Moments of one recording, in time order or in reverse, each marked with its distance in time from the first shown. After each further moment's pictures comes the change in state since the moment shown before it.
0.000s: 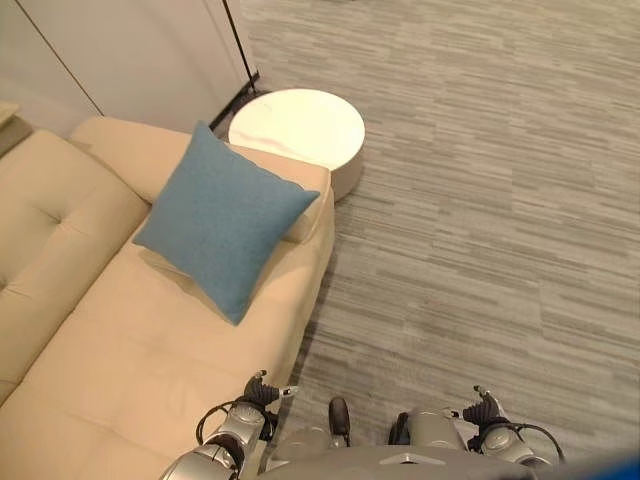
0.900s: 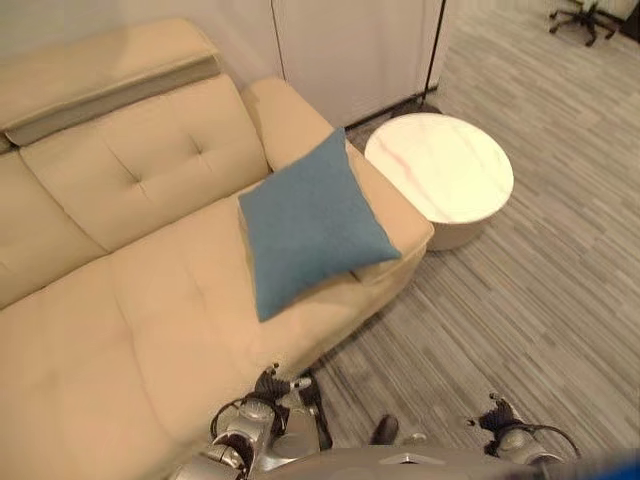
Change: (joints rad) left arm 0.043 0.013 0.051 -0.001 0.001 -0.017 -0.021; right arm 0.010 -0.075 -0.021 0.144 0.000 0.023 0.031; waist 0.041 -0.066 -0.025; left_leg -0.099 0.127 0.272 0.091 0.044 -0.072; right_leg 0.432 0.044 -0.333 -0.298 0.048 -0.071
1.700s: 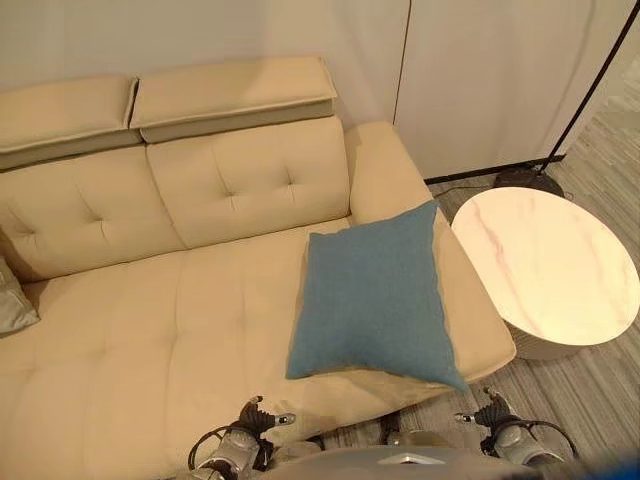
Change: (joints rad) left arm 0.043 -0.004 -0.041 -0.001 0.037 0.011 0.010; right arm -0.004 0.027 0.018 -0.084 -0.029 -0.023 0.006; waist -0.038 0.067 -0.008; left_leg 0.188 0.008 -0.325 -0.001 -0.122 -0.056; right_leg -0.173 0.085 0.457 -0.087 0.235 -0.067
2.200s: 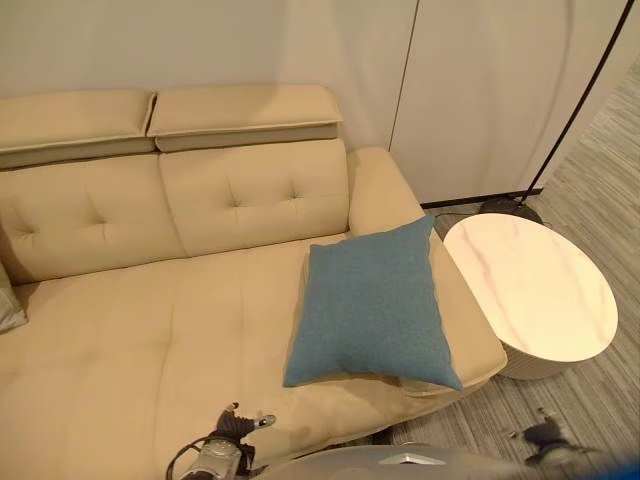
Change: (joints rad) left arm 0.038 0.110 0.095 -0.038 -0.052 -0.001 0.012; right arm 0.018 -0.263 -0.275 -0.055 0.164 -0.044 0.045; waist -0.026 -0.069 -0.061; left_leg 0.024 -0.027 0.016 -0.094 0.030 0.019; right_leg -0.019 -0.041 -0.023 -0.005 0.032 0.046
